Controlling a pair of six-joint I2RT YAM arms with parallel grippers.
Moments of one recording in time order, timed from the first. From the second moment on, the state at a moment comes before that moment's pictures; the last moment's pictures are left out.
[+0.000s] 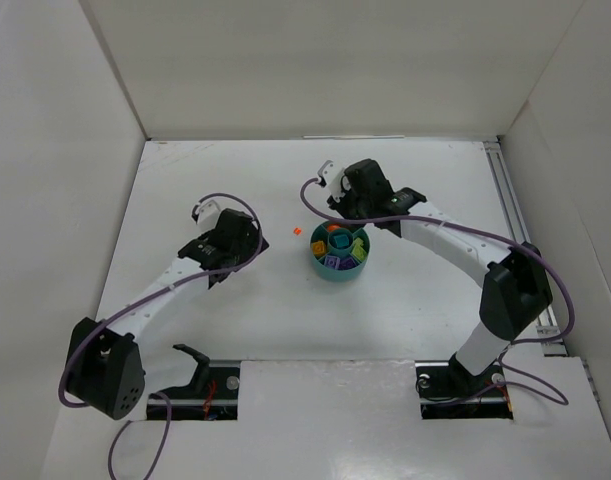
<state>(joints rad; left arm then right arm) -0.47 1.18 0.78 -0.54 -0.36 -1.00 0.64 1.66 1.36 -0.46 0.07 -0.35</state>
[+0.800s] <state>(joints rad) -0.50 1.59 1.05 -0.35 -0.26 -0.83 0.56 1.55 1.30 -0.48 0.14 -0.32</state>
